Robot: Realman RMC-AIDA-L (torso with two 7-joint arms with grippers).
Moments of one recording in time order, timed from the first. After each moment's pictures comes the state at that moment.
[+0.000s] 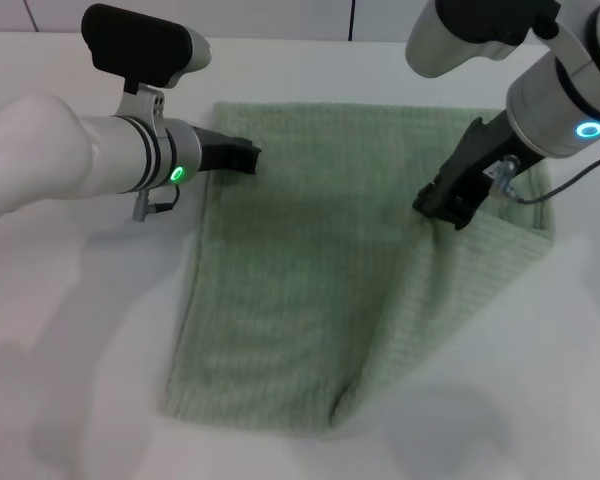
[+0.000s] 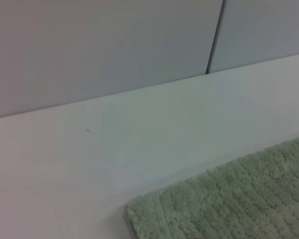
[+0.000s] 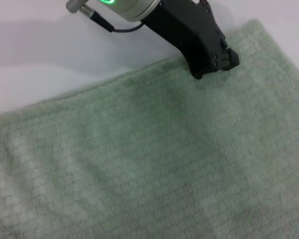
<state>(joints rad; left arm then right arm) -0.76 -2.06 1.77 0.54 2.05 0.33 -2.54 0.76 2.07 1.62 1.46 -2.59 1.64 -0.61</state>
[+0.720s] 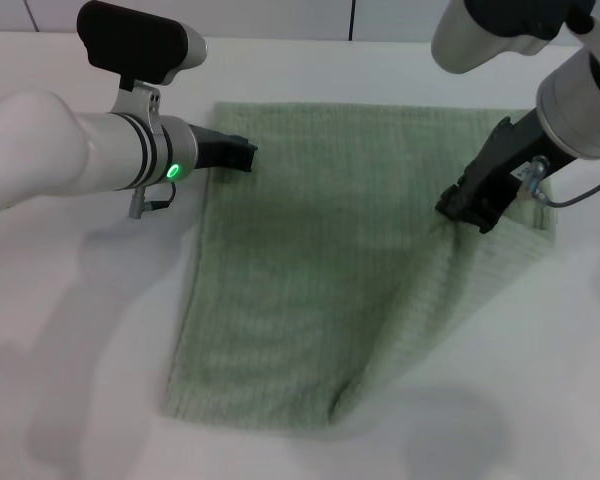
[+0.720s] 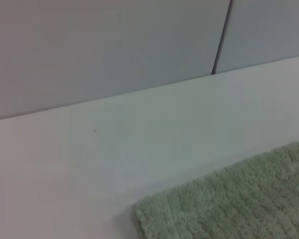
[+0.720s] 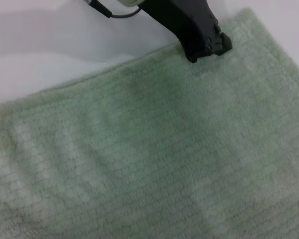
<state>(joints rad) -0.76 -2.06 1.75 0.54 2.08 0.34 -2.55 0.73 2.07 1.64 1.57 -2.61 1.74 -0.57</state>
